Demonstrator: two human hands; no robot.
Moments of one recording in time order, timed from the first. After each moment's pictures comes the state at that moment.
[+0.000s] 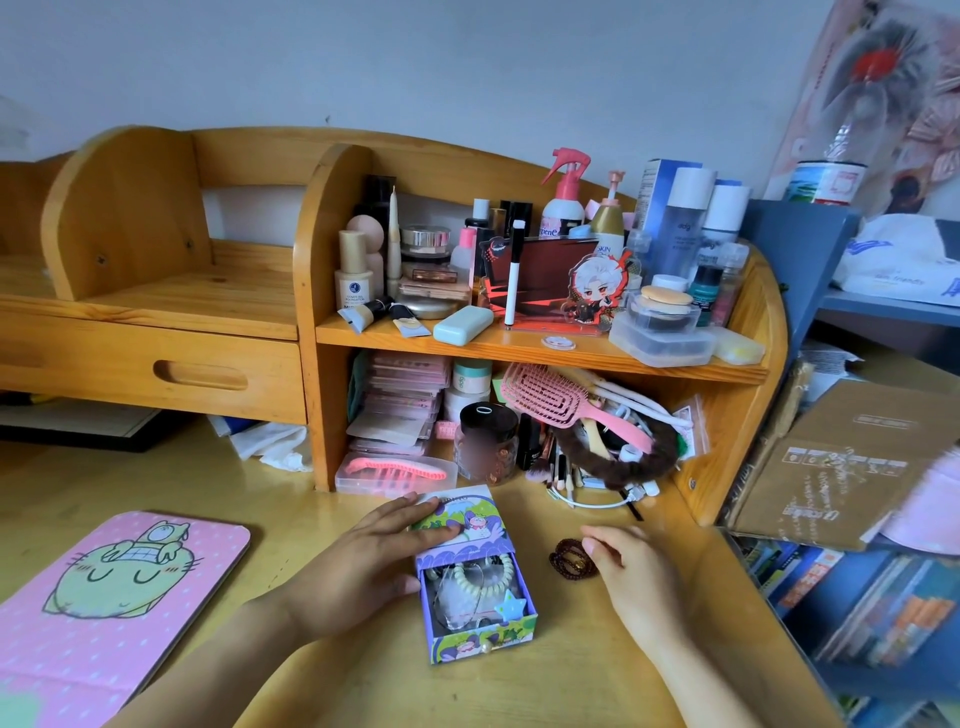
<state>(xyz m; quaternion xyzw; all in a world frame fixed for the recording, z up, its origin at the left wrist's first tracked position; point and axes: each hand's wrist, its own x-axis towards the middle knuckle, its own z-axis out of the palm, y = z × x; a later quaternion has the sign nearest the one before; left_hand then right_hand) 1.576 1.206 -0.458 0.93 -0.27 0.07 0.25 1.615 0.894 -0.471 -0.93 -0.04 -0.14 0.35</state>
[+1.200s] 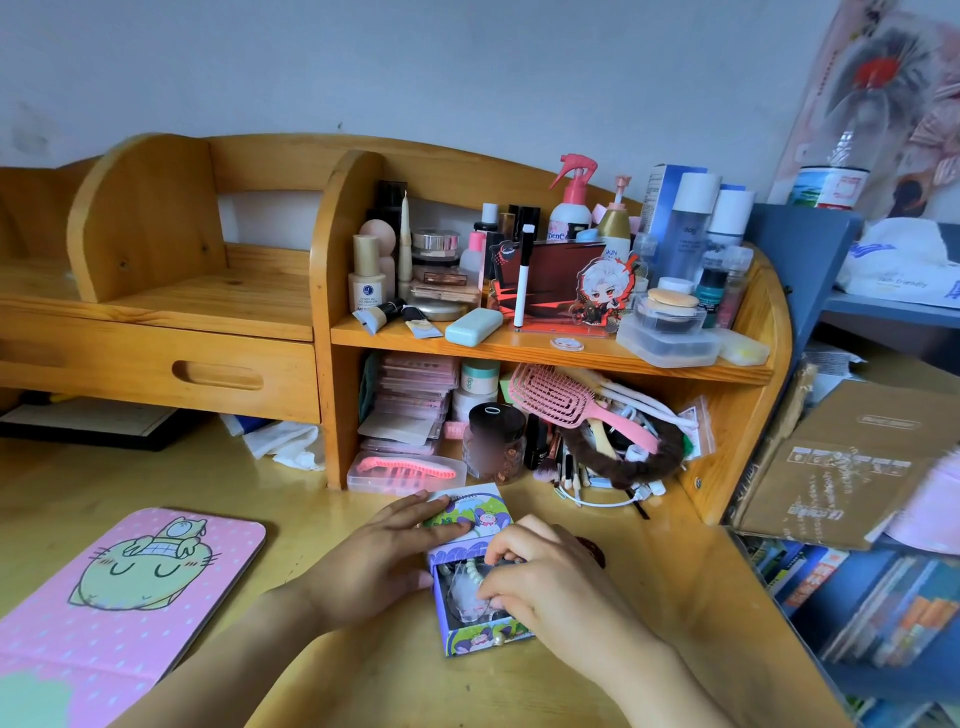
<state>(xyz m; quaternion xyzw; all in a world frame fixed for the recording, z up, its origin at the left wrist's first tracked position) 1.576 1.206 -0.456 0.93 -0.27 0.07 0.25 1.562 0.964 -0.419 -0.88 -0.42 -0.17 0.16</state>
